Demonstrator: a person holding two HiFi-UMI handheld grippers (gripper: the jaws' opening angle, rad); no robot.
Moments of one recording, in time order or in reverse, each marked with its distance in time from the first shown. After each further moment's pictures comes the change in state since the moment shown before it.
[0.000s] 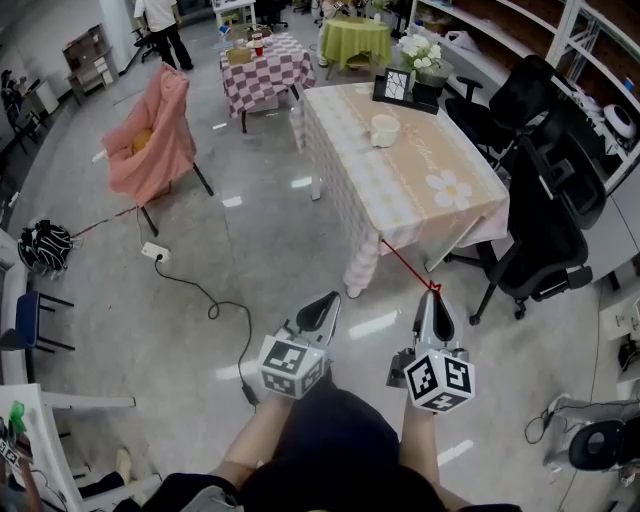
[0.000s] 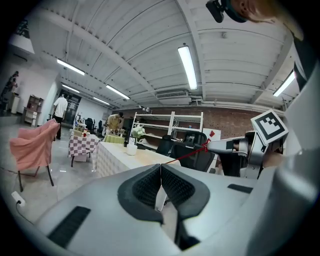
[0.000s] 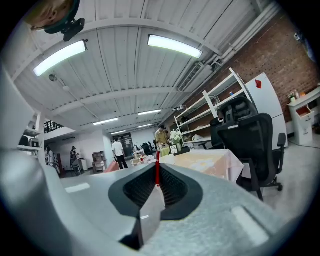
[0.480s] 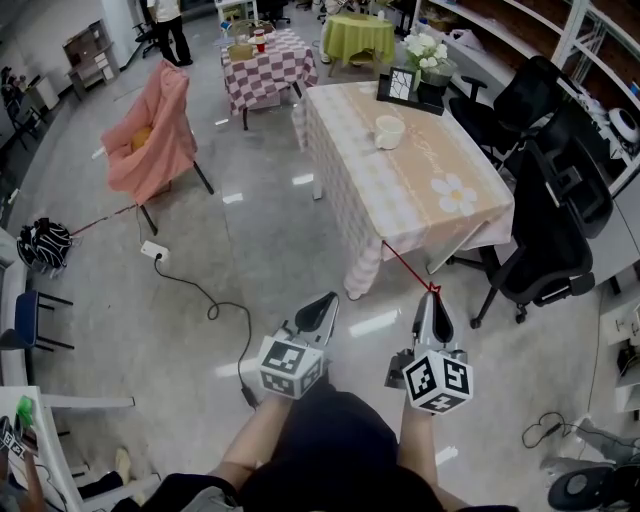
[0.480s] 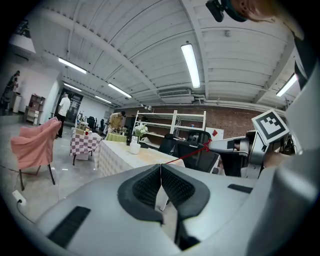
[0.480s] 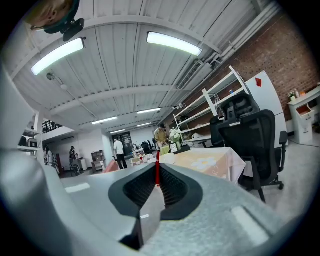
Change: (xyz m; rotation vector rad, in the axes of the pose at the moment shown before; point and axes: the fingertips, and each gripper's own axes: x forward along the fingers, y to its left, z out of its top) left arm 0.017 0.021 -0.003 -0.010 0.016 0.019; right arm 0.027 -0.003 -0.007 0.011 0.013 -0.006
